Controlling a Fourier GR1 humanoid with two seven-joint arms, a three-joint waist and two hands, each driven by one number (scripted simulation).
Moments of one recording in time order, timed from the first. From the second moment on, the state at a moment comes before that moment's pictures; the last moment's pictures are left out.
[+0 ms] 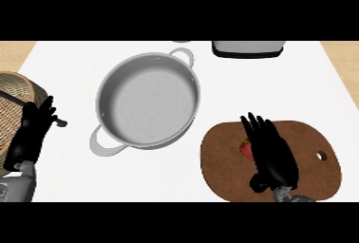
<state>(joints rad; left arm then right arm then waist) -0.12 0.34 0.11 -1.42 -0.13 0.09 0.38 -0.03 -0.16 0.34 -1.70 1.27 0.24 0.39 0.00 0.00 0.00</state>
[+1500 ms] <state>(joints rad) -0.08 0.27 0.17 -1.47 -0.20 0.04 0.37 -0.11 -0.14 0.29 -1.53 1.36 0.07 0.22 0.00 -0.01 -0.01</state>
